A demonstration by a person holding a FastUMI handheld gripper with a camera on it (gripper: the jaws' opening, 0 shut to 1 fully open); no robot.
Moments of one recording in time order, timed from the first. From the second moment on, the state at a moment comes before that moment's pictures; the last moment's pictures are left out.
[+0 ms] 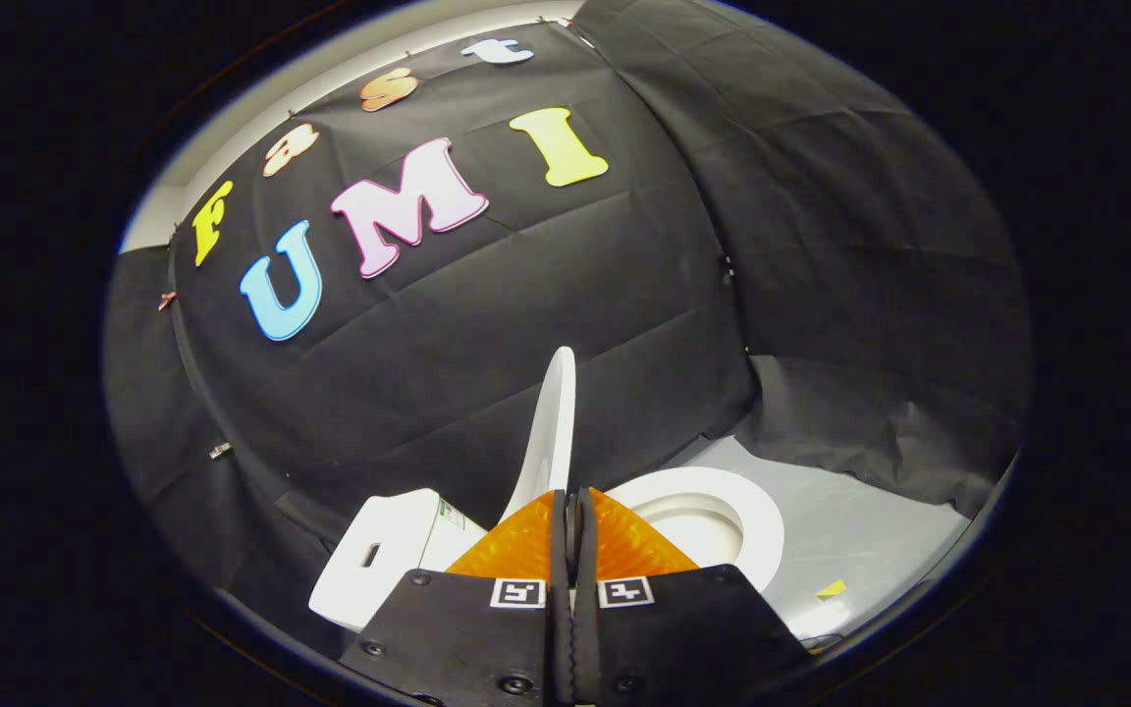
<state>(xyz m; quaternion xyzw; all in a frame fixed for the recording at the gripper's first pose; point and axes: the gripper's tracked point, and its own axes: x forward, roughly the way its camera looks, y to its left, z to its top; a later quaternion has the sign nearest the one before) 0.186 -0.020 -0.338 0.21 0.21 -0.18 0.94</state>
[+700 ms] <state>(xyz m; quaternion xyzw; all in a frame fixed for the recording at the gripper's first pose) 0.225 0.127 -0.288 0.03 0.22 -0.13 0.97</state>
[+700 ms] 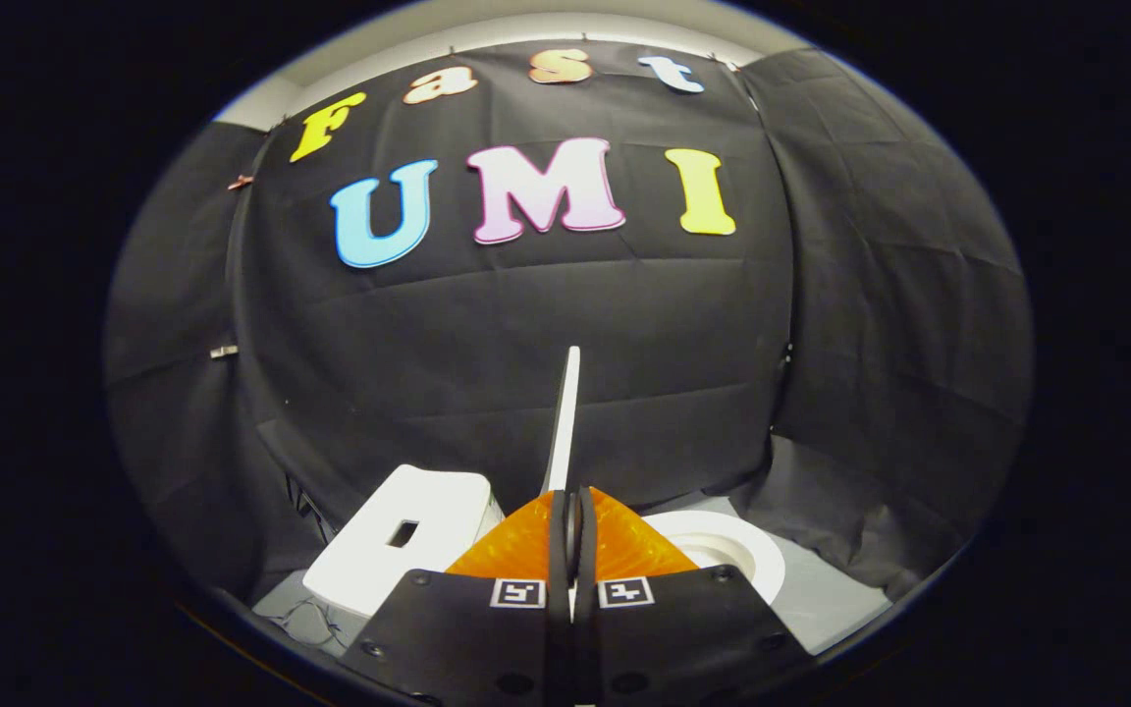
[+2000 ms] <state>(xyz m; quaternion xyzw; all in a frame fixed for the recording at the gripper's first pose) 0.247 0.285 -0.299 -0.05 0.24 -0.03 0.97</state>
